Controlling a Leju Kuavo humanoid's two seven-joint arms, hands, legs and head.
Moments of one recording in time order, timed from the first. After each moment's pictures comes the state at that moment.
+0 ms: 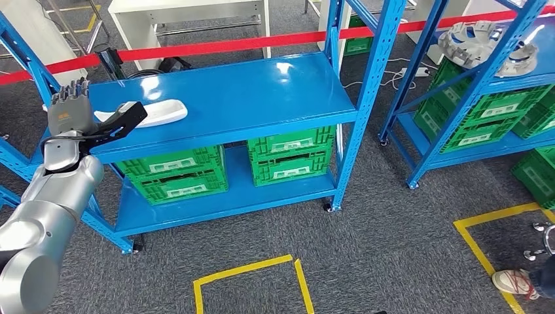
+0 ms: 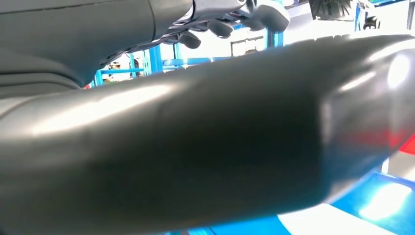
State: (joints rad) left arm -1.02 0.11 -0.03 -0.29 -1.42 0.07 0.26; right arm -0.08 0.14 -1.06 -0.20 1.36 0.03 -0.15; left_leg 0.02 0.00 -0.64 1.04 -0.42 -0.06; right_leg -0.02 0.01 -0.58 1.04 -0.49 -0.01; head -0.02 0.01
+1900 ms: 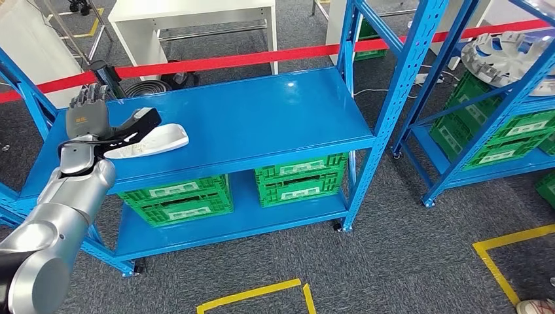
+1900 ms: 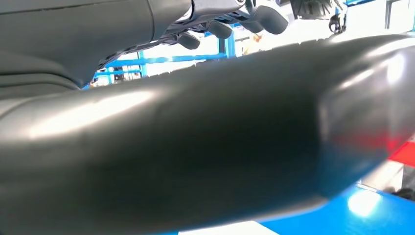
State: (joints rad) left arm -0.99 0.08 -0.02 -0.30 -1.42 0.08 0.24; right arm -0.07 0.14 -1.06 -0.20 1.34 0.03 -0.16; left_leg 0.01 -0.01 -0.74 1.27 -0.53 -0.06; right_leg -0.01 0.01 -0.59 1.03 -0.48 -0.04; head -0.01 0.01
